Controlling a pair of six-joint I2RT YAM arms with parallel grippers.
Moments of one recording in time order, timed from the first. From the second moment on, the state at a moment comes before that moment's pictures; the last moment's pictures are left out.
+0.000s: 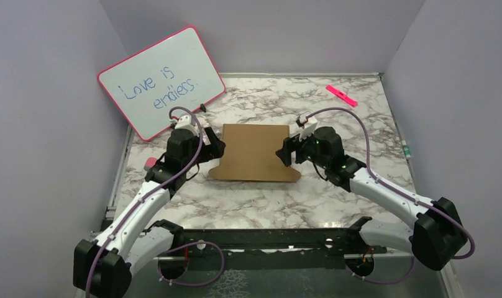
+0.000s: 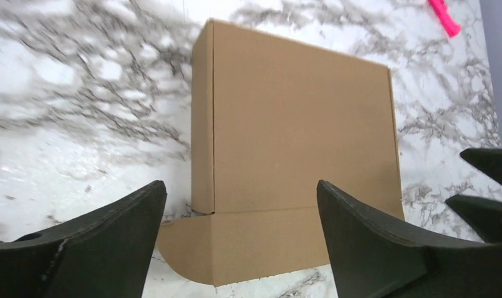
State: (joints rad) left arm -0.38 0.96 0.62 -0.17 -0.01 -0.57; right arm 0.61 1.16 0.67 0.09 -0.06 0.16
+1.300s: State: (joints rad) left arm -0.26 0.83 0.75 -0.36 -0.19 -0.25; right arm 1.34 1.74 0.84 0.17 0.68 -0.70
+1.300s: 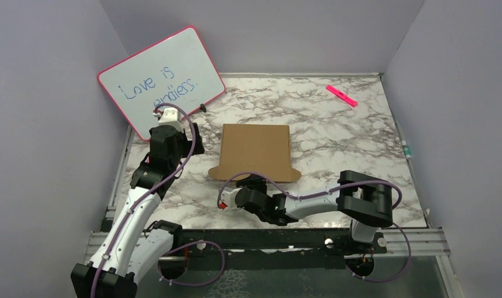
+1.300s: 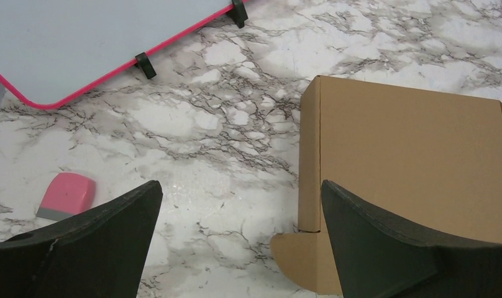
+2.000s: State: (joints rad) left arm -0.27 0.81 0.77 -0.36 -0.14 -0.24; right arm 1.35 1.68 0.87 0.18 0.78 -0.86
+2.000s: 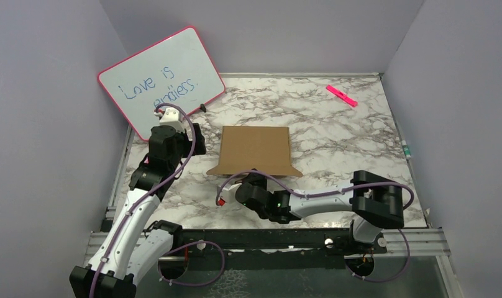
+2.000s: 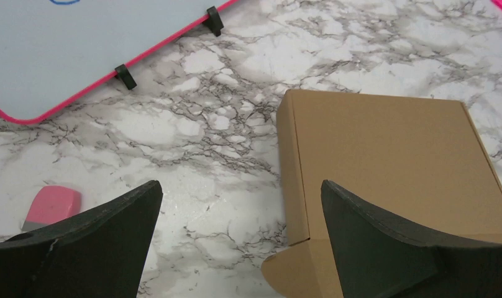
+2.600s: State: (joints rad) left arm -0.27 0.77 1.07 -0.47 -0.10 -0.21; right arm 1.32 1.56 1.42 -0.62 0.49 -0.70
